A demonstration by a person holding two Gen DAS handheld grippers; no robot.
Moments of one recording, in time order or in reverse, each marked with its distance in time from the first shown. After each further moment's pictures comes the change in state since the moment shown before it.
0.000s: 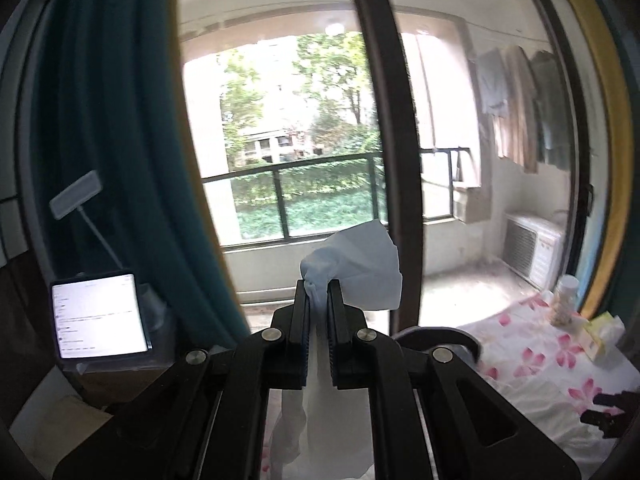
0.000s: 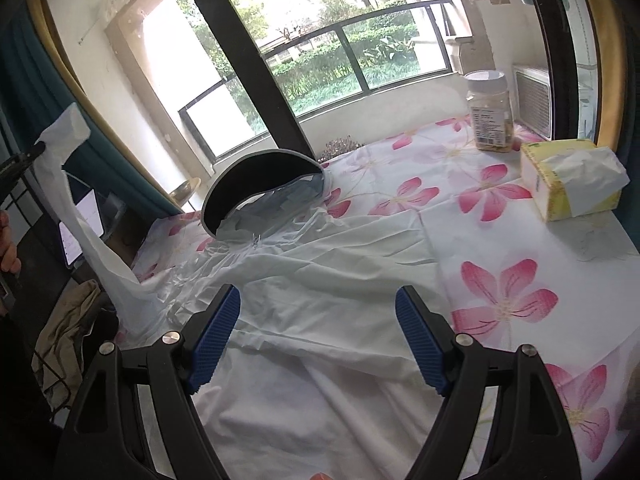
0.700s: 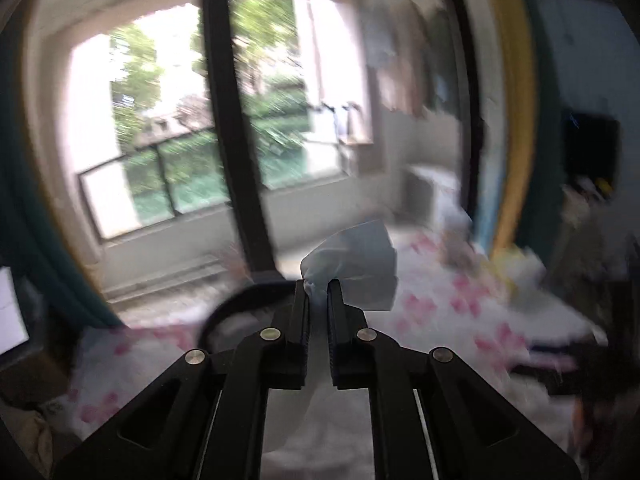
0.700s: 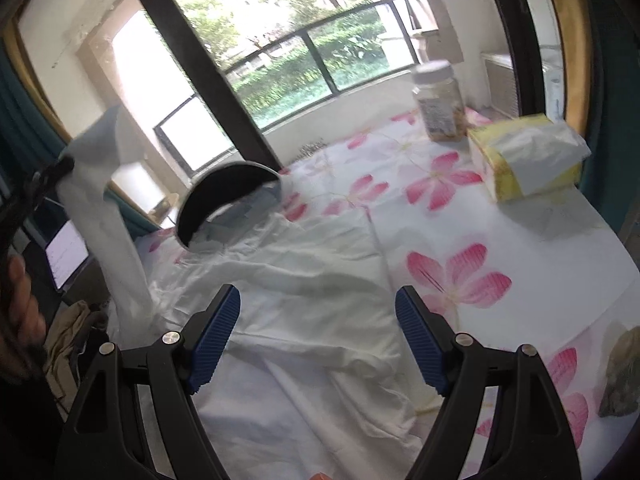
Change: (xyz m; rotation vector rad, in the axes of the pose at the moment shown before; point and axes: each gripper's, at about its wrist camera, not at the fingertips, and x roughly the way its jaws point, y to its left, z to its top) left arm 0.008 -0.163 -0.070 0.143 0.164 -0.414; right arm -0.014 -0.040 -0.005 0.097 -0.001 -0.069
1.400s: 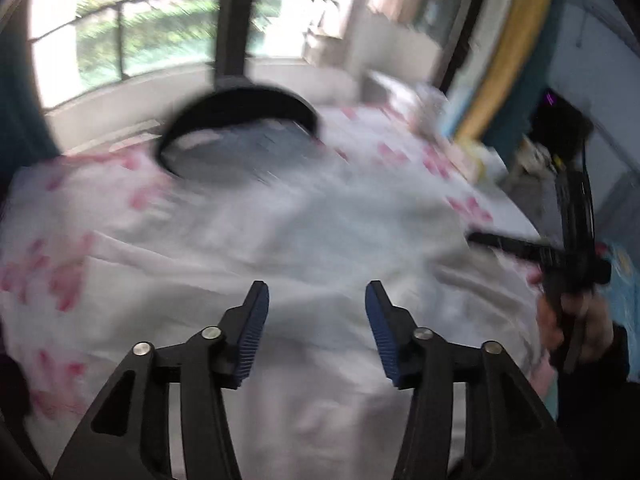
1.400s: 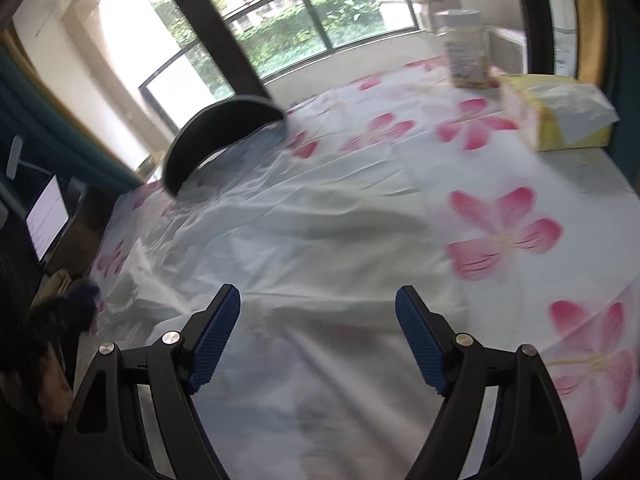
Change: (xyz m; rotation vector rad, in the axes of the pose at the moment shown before) left arm 0.006 0.097 -0.128 -0.213 0.311 -0.220; right arm 0.044 0.045 -0.027 -0.029 0.153 -0.042
